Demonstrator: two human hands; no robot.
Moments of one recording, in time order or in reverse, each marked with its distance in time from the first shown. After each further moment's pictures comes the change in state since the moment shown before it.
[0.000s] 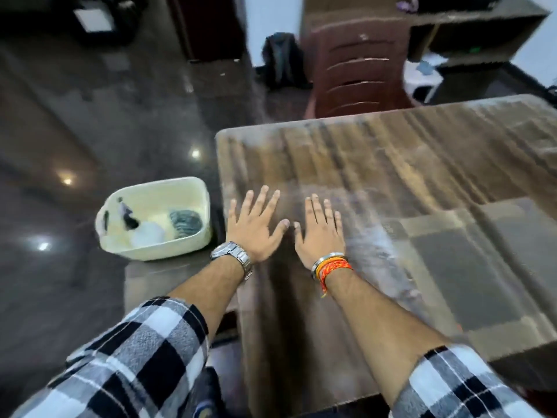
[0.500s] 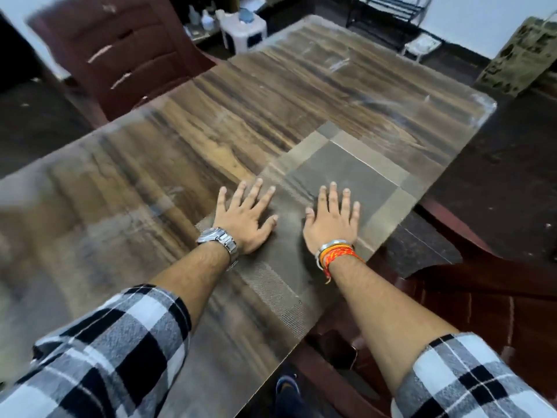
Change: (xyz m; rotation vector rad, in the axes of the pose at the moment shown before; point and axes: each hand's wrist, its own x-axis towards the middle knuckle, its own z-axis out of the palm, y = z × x) left_hand 0.091 0.332 0.122 0.288 -0.237 0.564; right_hand -0.076 0.354 -0.061 -0.081 0.137 0.748
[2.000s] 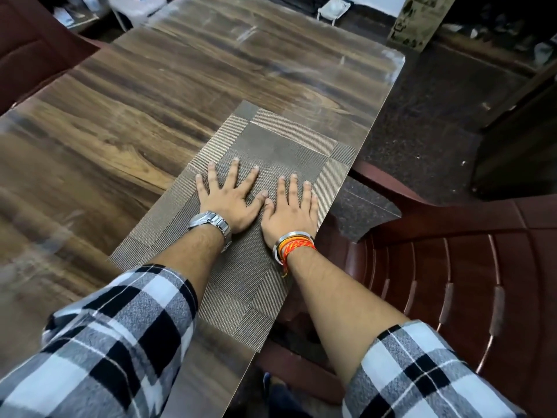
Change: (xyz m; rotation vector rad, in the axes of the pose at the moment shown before) left_hand 0.083 0.089 0.028 -0.031 -0.015 0.091; right_hand 0.003 0.038 0.023 0.089 0.041 0.227
